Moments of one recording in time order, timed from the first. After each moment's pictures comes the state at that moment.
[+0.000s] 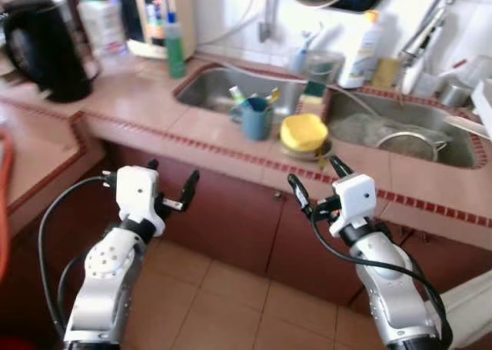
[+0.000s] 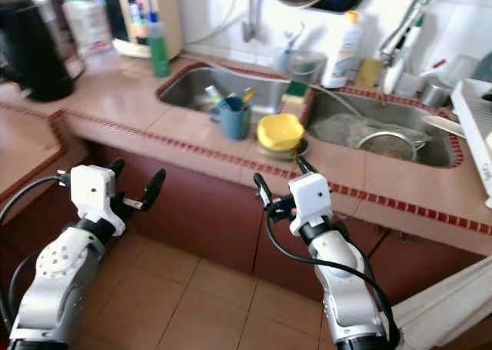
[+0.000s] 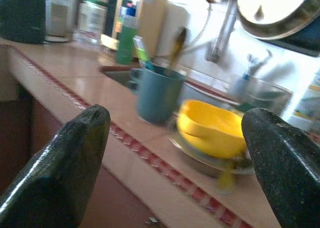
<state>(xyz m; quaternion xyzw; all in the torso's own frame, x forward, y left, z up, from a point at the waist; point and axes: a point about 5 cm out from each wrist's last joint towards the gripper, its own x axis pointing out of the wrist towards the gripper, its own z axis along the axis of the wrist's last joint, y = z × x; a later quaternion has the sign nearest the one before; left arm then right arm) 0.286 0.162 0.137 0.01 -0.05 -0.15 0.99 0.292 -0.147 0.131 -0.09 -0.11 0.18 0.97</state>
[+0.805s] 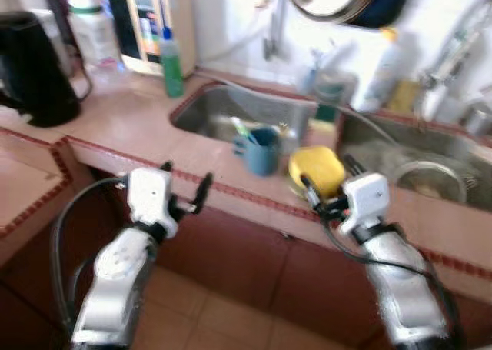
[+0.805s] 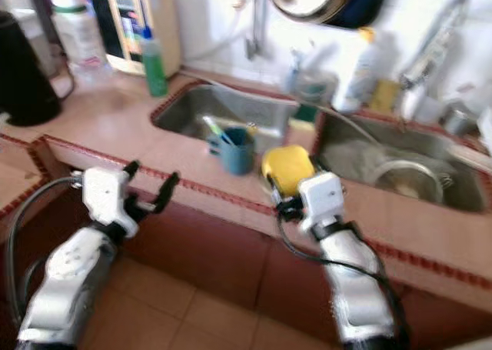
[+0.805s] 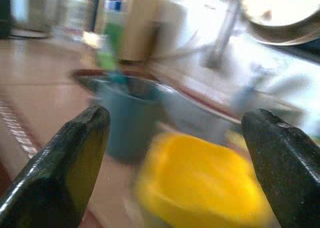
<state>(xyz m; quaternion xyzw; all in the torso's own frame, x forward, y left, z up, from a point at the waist) 0.284 0.160 0.135 0.01 -0.05 -0.15 0.99 0.292 -0.145 0.131 -0.10 -0.11 0.19 0.97</state>
